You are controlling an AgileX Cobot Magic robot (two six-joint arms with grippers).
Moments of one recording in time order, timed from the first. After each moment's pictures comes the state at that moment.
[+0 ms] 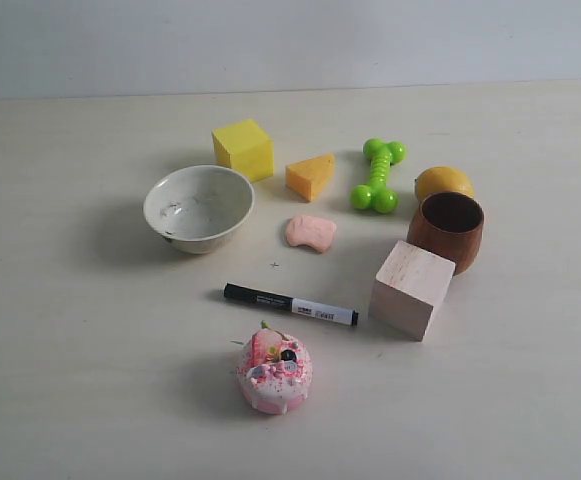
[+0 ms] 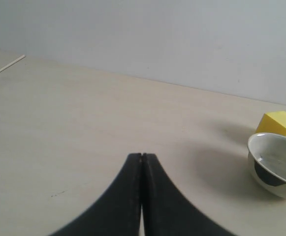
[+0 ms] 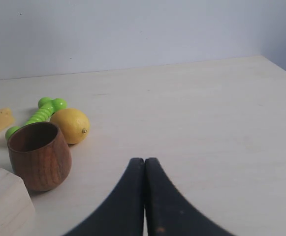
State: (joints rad) left arm 0.04 0.01 0.00 0.07 0.27 -0.22; right arm -0.08 0.01 0.00 0.05 0.34 -0.01
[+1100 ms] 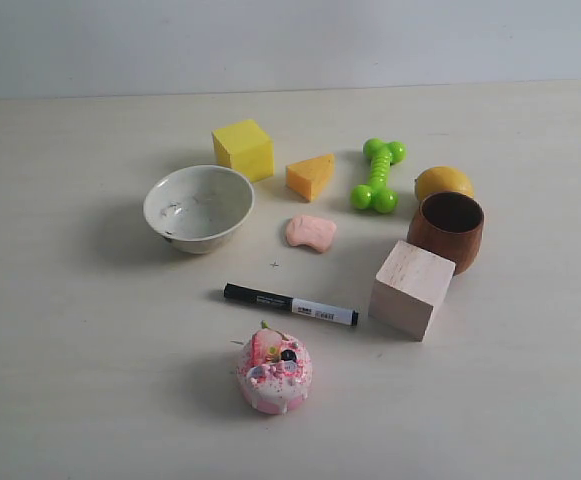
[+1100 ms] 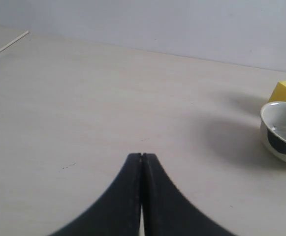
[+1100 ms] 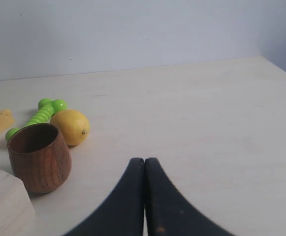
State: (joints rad) left arm 0.04 0.01 0.00 0.07 0.37 -0.18; right arm -0.08 0.01 0.00 0.05 0.34 -0.01
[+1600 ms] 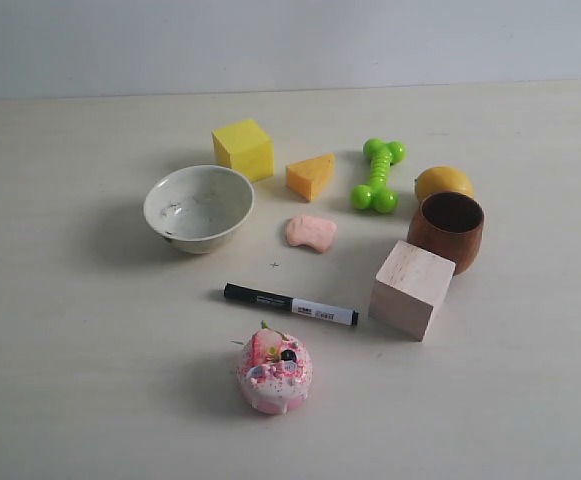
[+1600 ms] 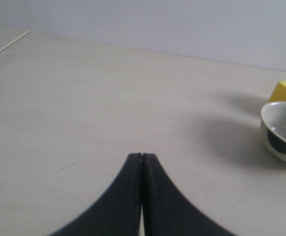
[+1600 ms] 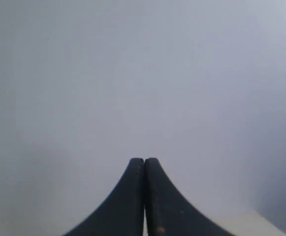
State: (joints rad) left arm 0.04 0.01 0.00 0.07 0.37 -0.18; right arm -0.08 0.01 0.00 0.05 -0.21 0.00
